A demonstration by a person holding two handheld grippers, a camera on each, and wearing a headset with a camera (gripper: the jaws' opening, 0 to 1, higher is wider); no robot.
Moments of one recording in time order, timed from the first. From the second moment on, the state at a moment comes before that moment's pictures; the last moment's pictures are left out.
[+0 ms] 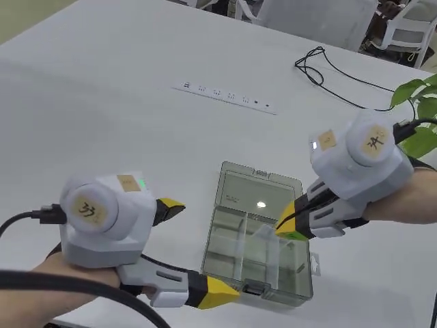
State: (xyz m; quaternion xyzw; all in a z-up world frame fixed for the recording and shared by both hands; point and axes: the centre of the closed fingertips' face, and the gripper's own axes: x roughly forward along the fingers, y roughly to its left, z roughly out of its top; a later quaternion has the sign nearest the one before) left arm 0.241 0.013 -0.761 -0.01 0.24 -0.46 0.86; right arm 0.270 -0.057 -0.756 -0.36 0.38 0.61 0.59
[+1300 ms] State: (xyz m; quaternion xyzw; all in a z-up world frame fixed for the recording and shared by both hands) left arm 0.240 0.014 -0.762 -0.01 0.24 -0.46 0.86; right arm 0.267 -0.045 -0.794 -0.40 0.41 0.60 0.55
